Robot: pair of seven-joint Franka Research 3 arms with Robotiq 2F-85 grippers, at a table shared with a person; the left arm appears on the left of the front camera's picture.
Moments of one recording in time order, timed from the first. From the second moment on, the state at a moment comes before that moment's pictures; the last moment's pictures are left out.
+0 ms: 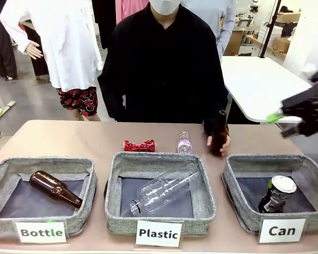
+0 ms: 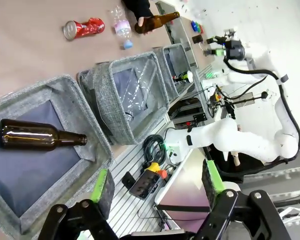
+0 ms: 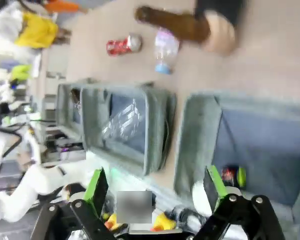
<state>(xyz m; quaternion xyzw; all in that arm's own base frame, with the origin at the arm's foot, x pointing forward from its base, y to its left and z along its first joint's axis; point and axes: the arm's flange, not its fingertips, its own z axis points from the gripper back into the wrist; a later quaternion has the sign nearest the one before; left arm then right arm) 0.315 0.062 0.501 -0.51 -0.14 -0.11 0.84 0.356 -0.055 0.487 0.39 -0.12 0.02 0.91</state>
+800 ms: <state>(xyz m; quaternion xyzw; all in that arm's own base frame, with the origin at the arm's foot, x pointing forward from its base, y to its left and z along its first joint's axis) 0.315 0.062 0.501 -0.51 -0.14 -0.11 0.84 0.245 -0.135 0.485 0.48 -0.14 0.03 0.87</state>
